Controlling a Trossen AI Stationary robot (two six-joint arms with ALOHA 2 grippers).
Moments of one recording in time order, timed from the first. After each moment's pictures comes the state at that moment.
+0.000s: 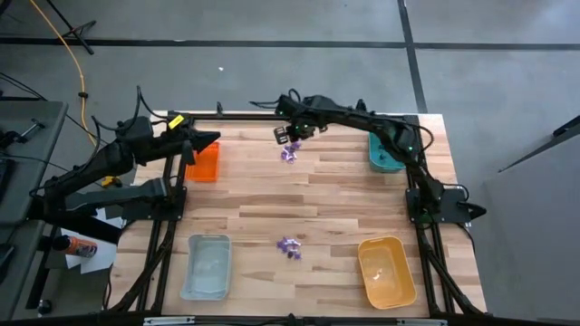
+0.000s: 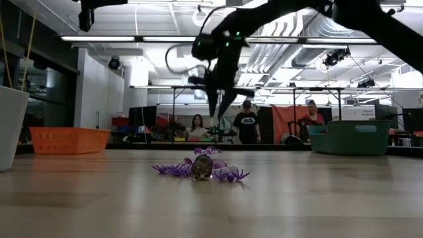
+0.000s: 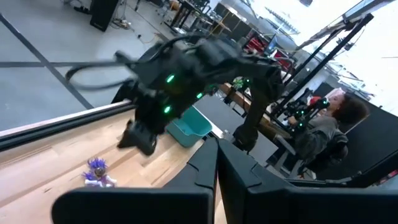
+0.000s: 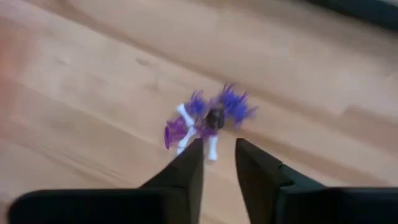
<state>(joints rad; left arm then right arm) 0.40 0.53 0.78 -0.35 0.04 -0.59 -0.41 2.25 2.08 -1.06 0.07 0.77</state>
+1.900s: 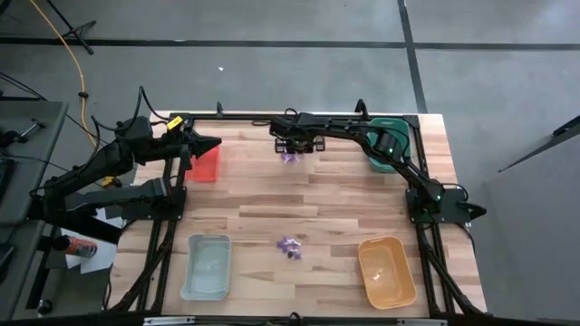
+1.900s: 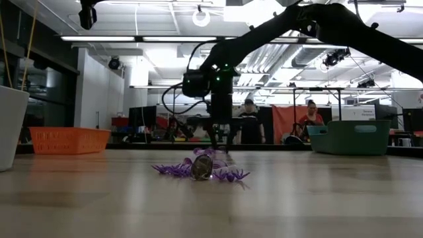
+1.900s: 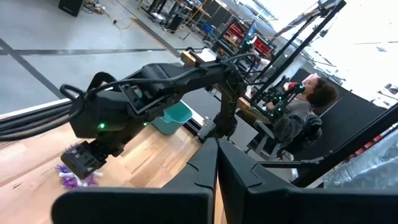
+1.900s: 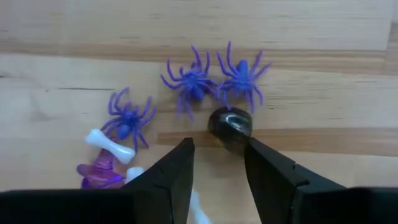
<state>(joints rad) 0.40 0.53 0.78 -0.35 0.15 -0.60 -0.39 2.45 2.08 -1.09 0.16 1.11</state>
